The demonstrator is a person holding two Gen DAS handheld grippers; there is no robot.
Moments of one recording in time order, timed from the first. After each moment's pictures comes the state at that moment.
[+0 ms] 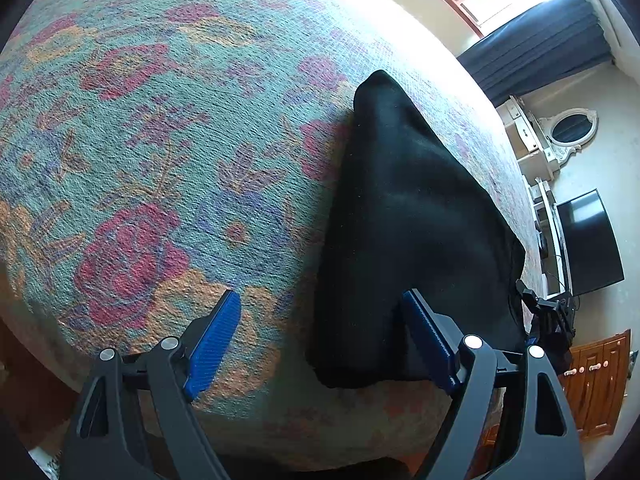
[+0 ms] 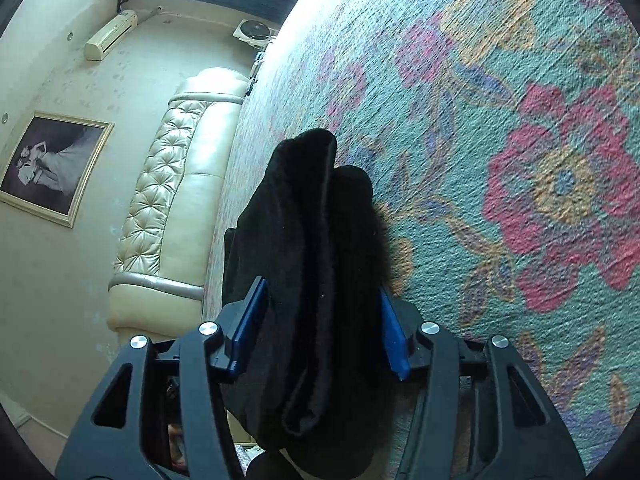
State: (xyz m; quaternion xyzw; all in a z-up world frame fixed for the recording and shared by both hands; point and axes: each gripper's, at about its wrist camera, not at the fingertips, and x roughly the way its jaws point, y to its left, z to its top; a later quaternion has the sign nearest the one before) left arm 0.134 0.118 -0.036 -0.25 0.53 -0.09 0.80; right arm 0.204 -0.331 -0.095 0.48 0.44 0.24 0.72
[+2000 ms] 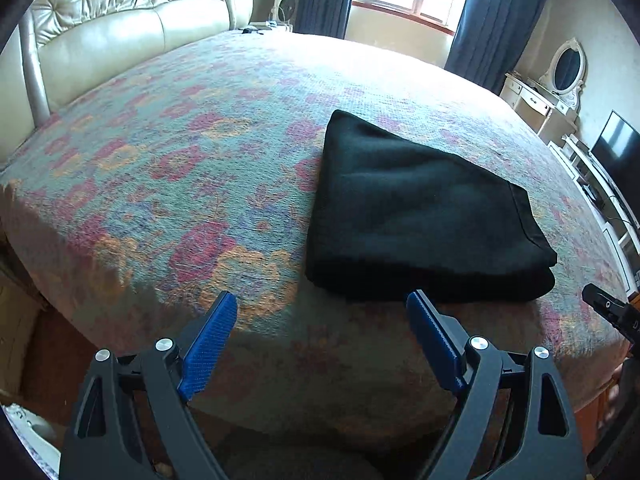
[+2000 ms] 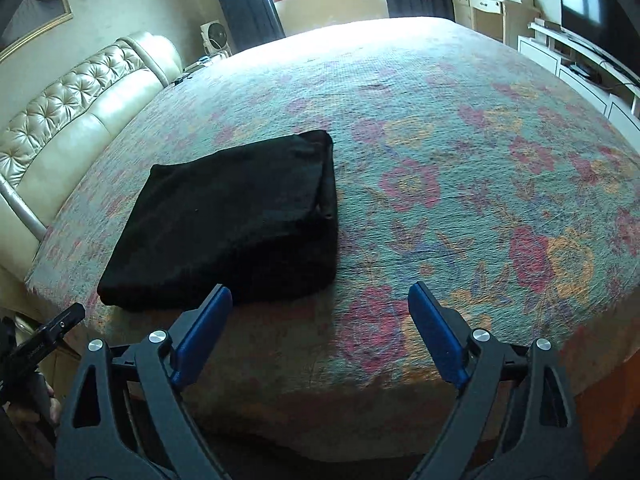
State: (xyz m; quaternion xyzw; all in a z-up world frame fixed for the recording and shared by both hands) left arm 0.042 0.068 0.016 -0.04 0.42 -0.02 0.90; right arm 0.039 -0.249 0.011 0.15 0.41 0.00 0.90
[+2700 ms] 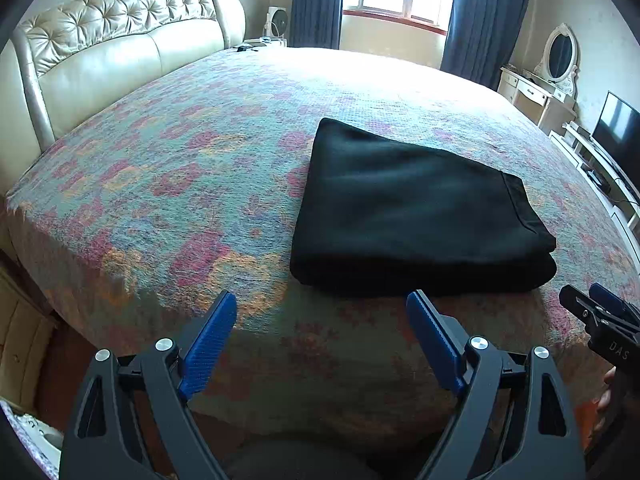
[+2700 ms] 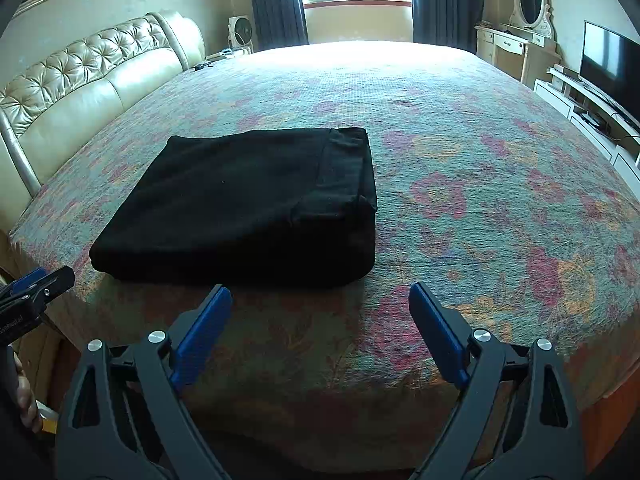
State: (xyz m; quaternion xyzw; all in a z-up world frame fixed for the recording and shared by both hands) left arm 0.028 0.049 0.011 -0.01 0.41 -0.02 0.91; right arm 0.036 -0.218 0.001 0.08 0.40 0.01 0.92
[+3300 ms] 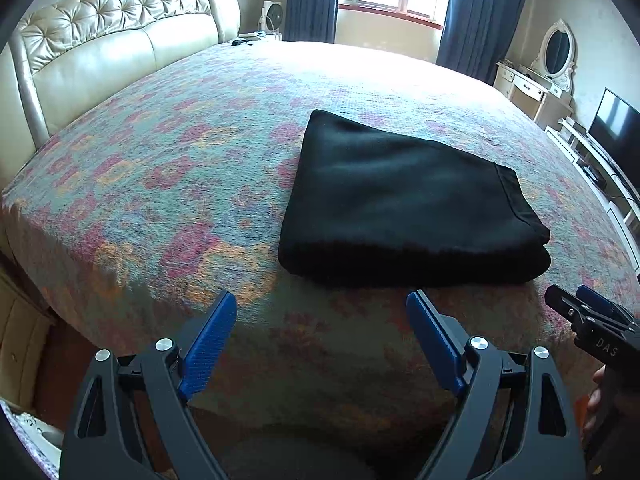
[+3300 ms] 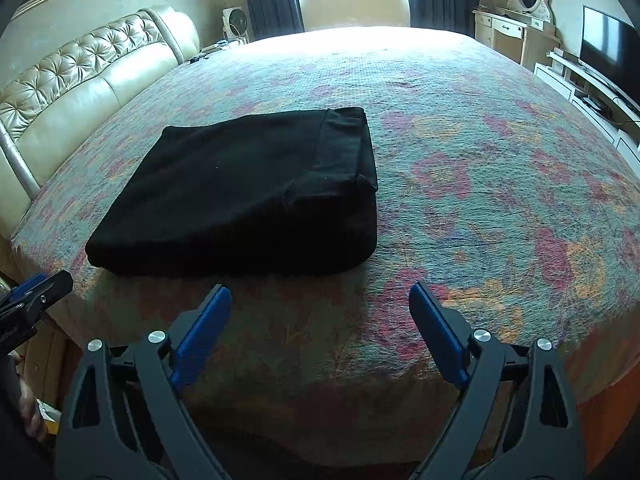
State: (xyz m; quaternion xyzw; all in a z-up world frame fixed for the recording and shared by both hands) left arm 0.024 0.043 0.008 -0.01 0.42 -0.03 0.91; right arm 0.040 -0.221 -0.011 0.10 0.42 0.01 0.90
